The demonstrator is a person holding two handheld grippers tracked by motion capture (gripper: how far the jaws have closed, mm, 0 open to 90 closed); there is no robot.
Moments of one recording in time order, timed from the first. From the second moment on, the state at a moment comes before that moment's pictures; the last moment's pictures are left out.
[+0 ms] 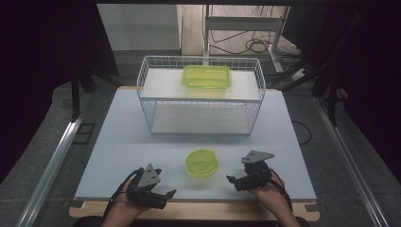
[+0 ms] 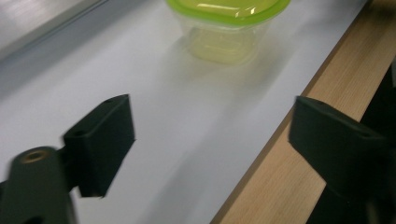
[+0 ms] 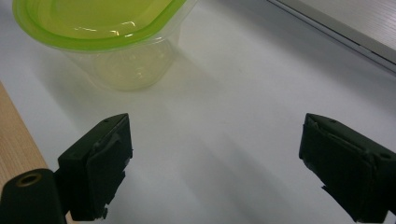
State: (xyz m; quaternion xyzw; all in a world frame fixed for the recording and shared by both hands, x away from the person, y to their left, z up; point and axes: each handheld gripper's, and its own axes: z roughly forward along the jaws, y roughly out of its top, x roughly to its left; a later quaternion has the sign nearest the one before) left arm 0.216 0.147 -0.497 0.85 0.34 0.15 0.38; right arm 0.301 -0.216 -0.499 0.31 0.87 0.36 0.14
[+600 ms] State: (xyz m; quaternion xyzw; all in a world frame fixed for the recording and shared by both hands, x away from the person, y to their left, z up) left arm 0.218 0.169 -0.525 0.85 0.34 0.19 0.36; right arm 0.300 -0.214 -0.503 0.30 0.87 0.36 0.14
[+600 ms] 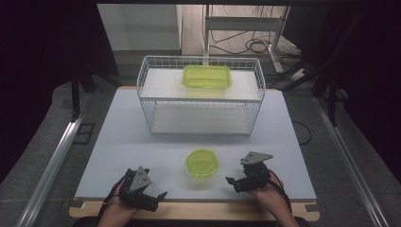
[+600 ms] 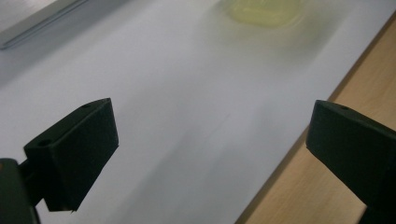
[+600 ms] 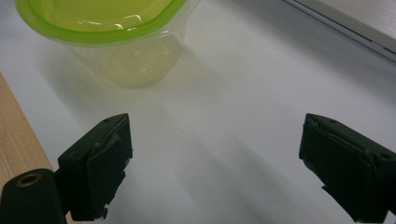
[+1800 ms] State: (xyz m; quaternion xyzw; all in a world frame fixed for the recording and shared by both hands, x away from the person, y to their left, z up) left arm 0.218 0.171 -0.528 0.85 0.34 0.21 0.35; right arm 0.332 -0.198 -0.467 0.33 0.85 0.41 0.06
